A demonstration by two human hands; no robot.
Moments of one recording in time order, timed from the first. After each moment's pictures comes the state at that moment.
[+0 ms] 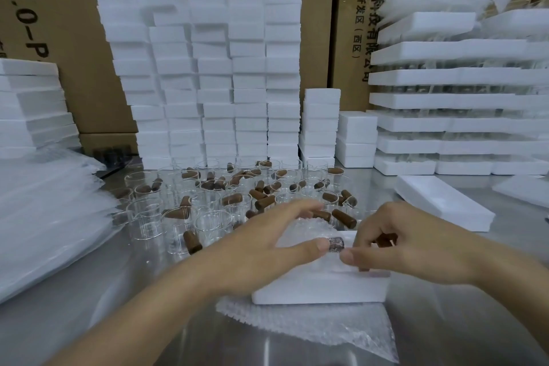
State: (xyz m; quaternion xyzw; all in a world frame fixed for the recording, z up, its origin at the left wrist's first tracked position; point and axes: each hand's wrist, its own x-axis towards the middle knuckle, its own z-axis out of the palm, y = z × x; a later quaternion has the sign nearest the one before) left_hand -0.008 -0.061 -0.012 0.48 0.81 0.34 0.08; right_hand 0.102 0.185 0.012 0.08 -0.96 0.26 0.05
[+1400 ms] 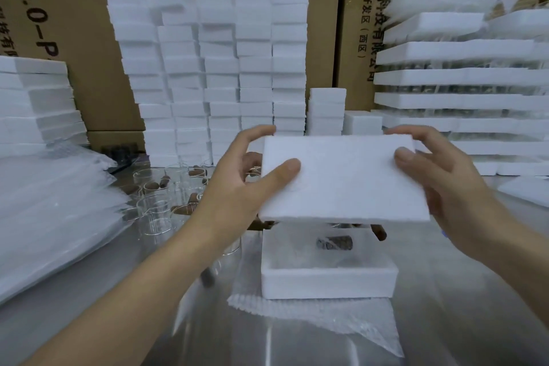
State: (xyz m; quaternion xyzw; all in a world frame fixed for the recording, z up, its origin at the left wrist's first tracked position) left_hand -0.017 -0.071 0.020 0.37 0.63 0.68 -0.03; right_hand 0.100 0.190 0.032 0.06 -0.75 0.59 0.29
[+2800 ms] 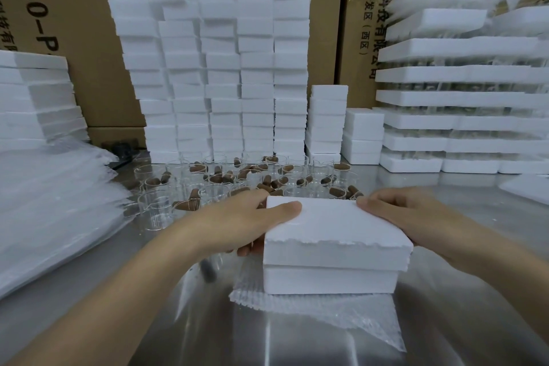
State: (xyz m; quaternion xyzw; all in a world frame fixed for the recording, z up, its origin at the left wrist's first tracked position) left_hand -0.035 -0.084 0.010 0.32 0.88 0.32 0.15; right_hand 0.083 0.197 -0.004 -0.08 -0.86 0.49 0.09
